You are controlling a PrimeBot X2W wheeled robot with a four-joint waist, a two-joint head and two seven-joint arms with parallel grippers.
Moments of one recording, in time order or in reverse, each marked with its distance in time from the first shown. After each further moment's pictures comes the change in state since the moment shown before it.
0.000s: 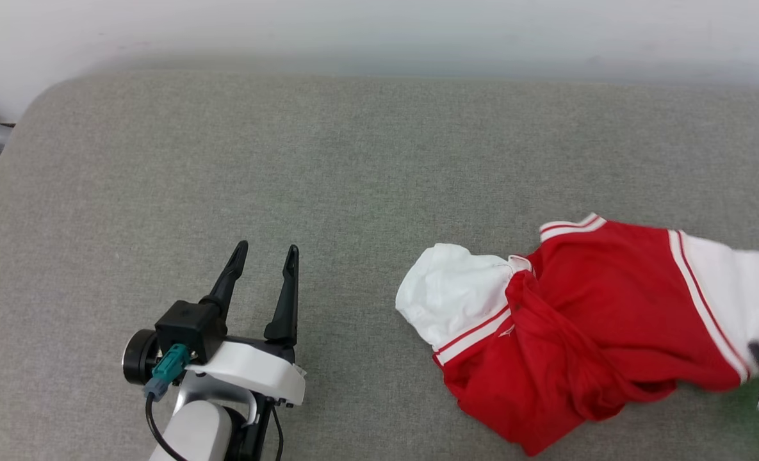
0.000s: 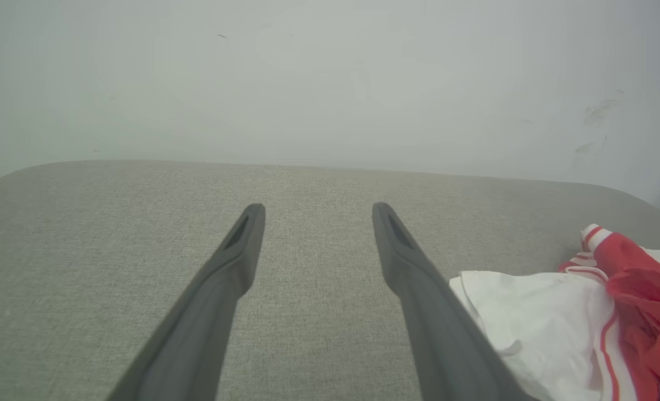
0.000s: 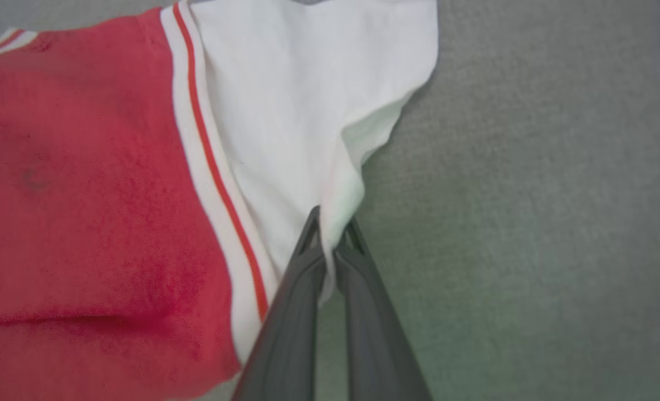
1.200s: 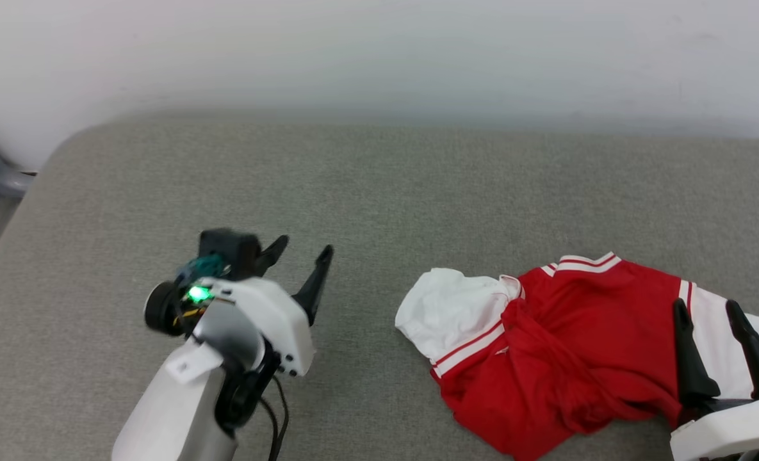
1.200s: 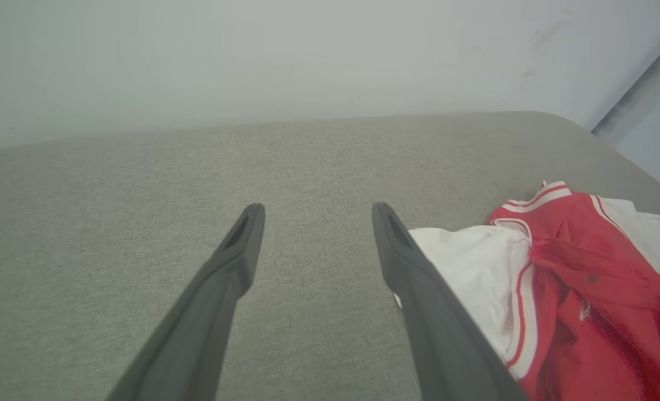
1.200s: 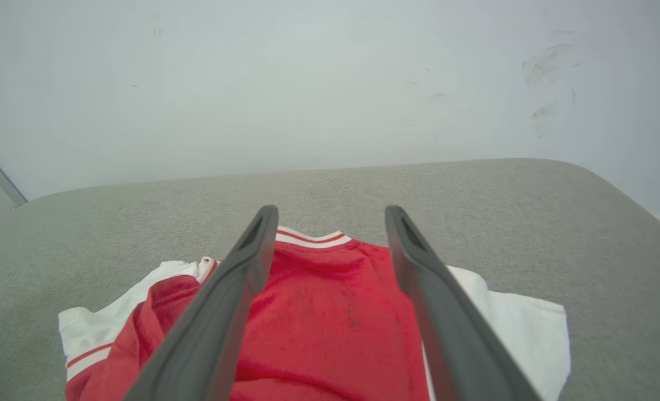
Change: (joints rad) left arm -0.134 0.071 -0.066 0.035 -0.122 -0.082 0.417; right arm 0.325 0.277 0.098 -0.469 -0.238 0.000 -0.597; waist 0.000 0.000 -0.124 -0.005
